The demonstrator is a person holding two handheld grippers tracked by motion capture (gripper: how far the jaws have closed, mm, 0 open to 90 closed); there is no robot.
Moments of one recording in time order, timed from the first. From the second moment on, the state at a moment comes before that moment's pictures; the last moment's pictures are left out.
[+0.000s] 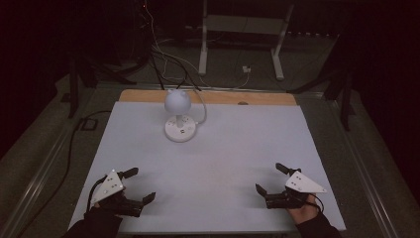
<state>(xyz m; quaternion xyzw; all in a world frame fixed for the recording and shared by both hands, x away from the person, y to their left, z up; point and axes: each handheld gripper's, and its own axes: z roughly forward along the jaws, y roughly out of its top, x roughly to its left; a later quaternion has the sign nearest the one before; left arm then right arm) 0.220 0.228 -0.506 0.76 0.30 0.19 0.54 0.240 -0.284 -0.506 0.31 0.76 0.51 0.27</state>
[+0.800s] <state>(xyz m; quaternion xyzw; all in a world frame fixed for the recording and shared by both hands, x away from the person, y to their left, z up) 0.221 0.218 -0.507 0.79 0.28 0.16 0.53 0.239 -0.281 -0.503 0.31 0.76 0.51 0.26</state>
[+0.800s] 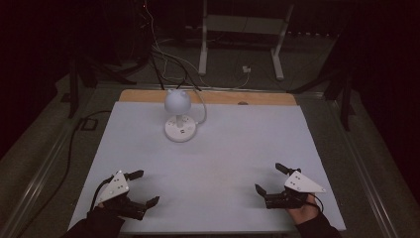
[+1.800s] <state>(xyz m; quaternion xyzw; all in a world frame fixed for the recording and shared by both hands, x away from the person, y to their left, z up) 0.248 0.188 -0.451 0.81 0.24 0.14 0.51 0.236 -0.275 -0.498 0.31 0.76 0.51 0.26</state>
